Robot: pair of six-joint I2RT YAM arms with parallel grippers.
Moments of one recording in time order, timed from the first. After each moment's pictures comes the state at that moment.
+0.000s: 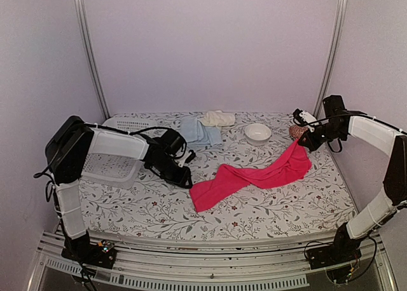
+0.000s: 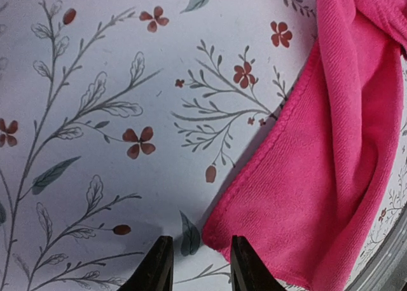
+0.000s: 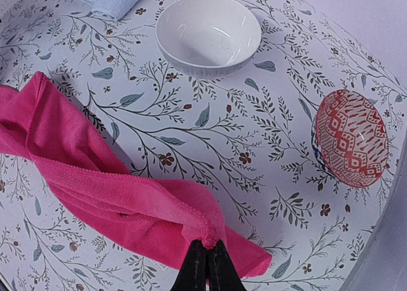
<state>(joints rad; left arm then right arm) -0.70 1.95 1.21 -0.41 0.25 -0.26 0.06 1.51 1.15 -0.59 -0.34 -0.53</state>
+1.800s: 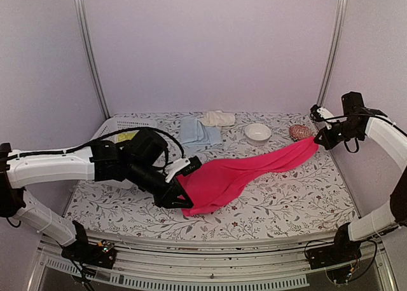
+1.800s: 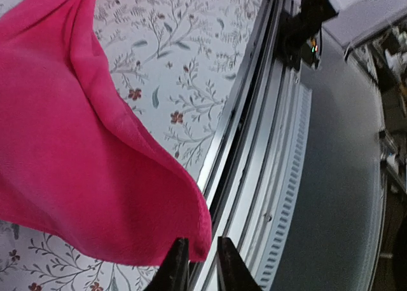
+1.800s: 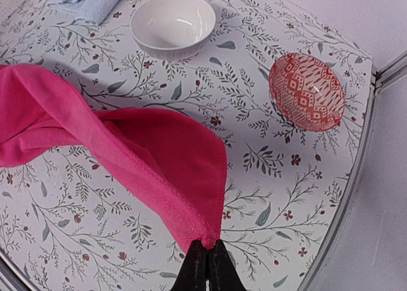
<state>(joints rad) -0.98 1.32 1.00 -0.47 0.44 -0.12 -0.05 1.35 1.18 -0.74 -0.33 -0.51</state>
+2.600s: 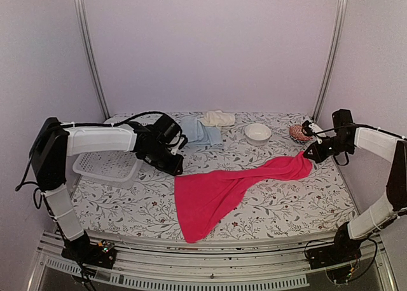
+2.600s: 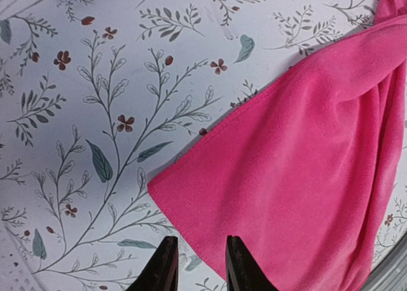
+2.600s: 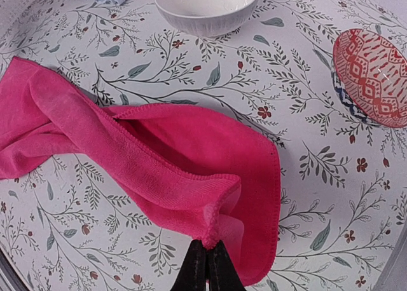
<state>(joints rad) -0.71 1.79 1.26 -0.57 0.02 -0.27 -0.05 1.44 0.98 -0.57 -0.46 -0.50</state>
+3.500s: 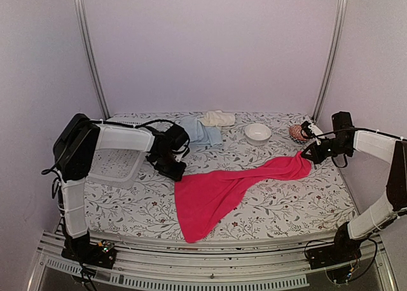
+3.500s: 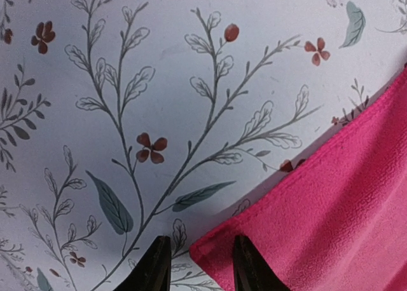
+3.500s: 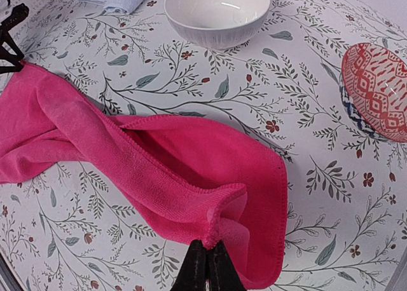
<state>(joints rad) -0.68 2.04 1.38 -0.63 -0.08 -0.21 -0.05 1.44 0.93 -0.47 -0.51 -0.50</state>
